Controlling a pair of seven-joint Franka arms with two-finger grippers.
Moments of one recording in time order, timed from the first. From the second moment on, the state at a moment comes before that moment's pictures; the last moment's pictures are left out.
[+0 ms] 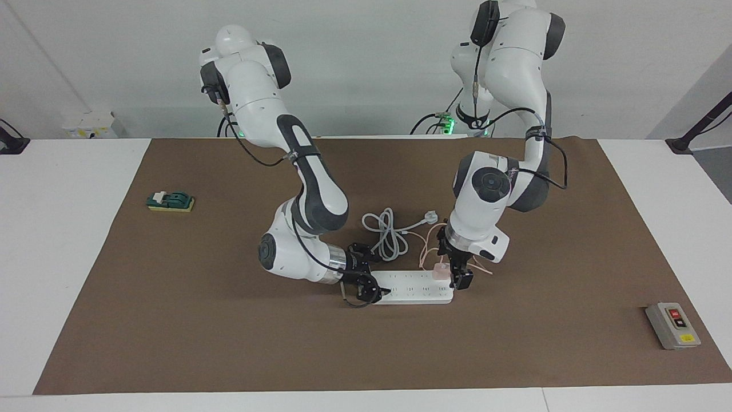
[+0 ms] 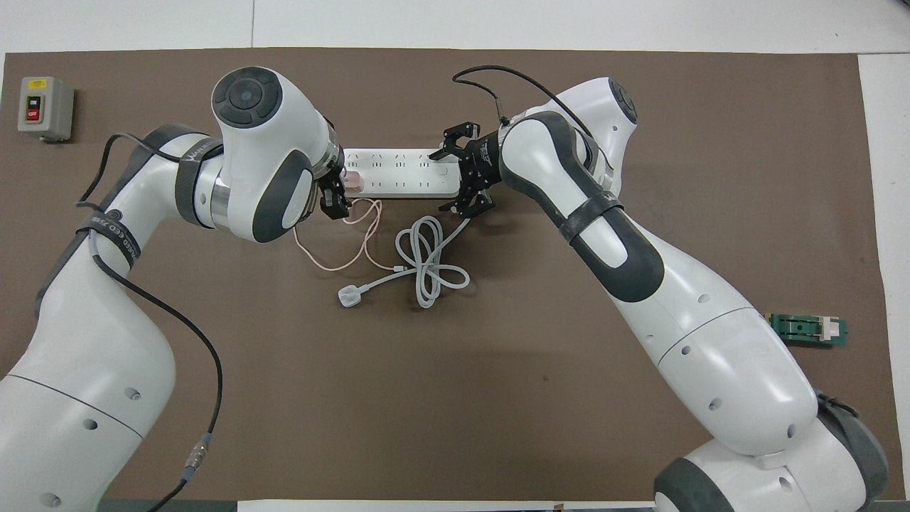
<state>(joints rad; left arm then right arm) -0.28 0.54 -0.14 -1.57 0.05 2.17 -2.09 0.31 0.90 0.08 -1.20 0.89 2.08 1.29</state>
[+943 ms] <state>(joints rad) -0.29 0.54 -0.13 -1.59 0.06 2.20 -2.10 0.33 0.97 0.05 -1.12 0.87 2.12 1.29</state>
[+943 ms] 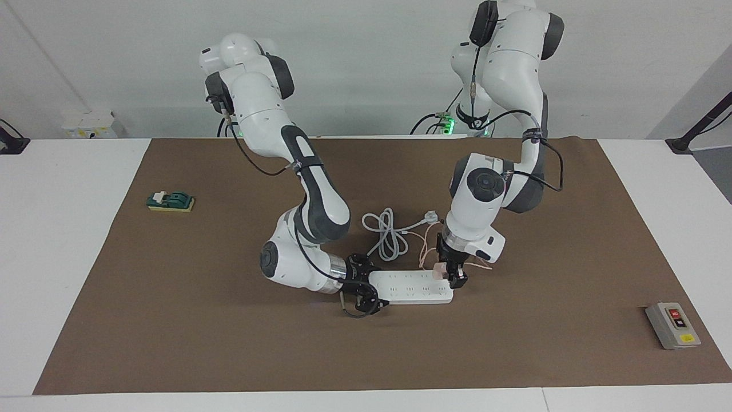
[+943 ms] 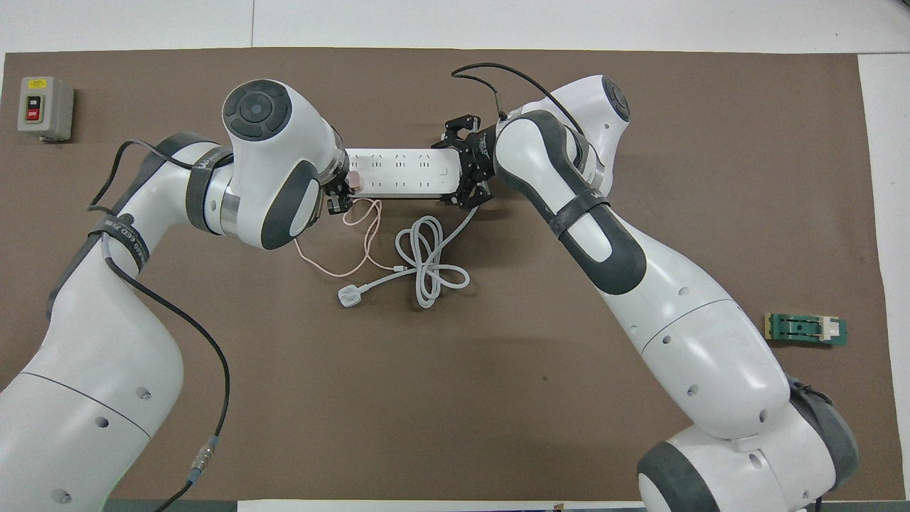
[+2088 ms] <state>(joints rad) -0.30 0.55 -0.13 -1.54 0.07 2.14 -2.10 0.33 0.97 0.05 -1.12 0.87 2.12 1.30</state>
